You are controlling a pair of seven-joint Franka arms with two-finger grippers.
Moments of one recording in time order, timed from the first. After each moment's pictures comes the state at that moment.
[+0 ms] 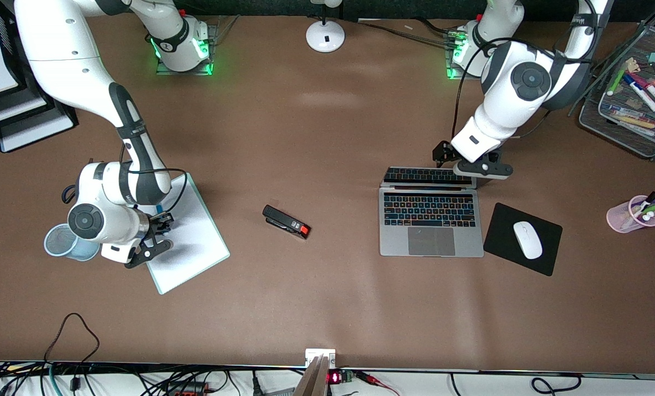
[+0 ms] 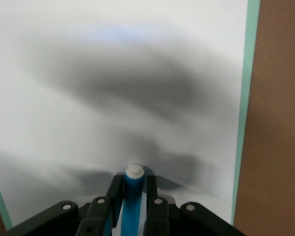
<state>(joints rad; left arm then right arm) 0.10 0.05 -0.44 -2.26 -0.06 2.36 -0.25 0.13 0.73 -0.07 -1.62 -0.01 2.17 -0.42</state>
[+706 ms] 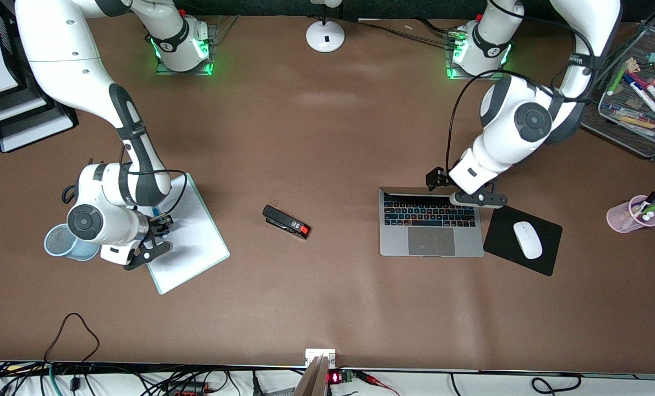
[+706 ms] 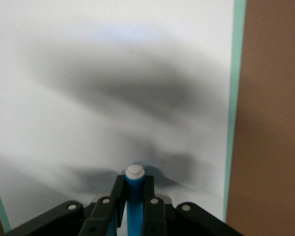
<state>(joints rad) 0.11 0.26 -0.43 -2.07 -0.06 2.36 -0.27 0.13 0.73 -0.07 -1.58 -0.01 2.18 -0.42</state>
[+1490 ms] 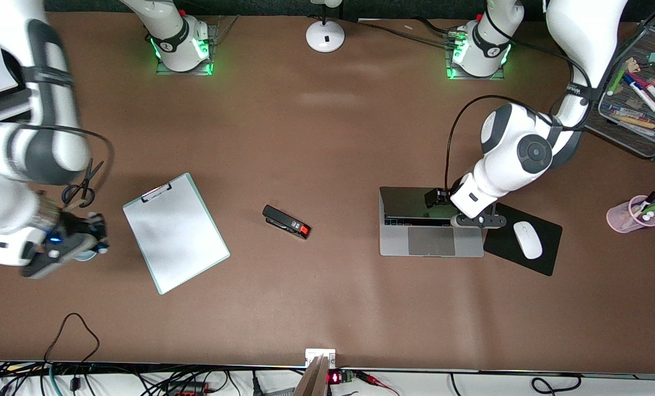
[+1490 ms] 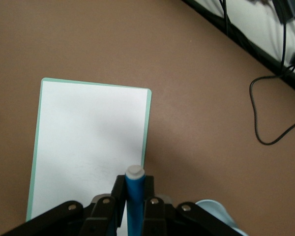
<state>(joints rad) 0.11 0.41 -0.41 -1.96 -0.05 2.36 -0.29 0.00 0.50 -0.08 -1.46 0.18 2.07 -0.84</state>
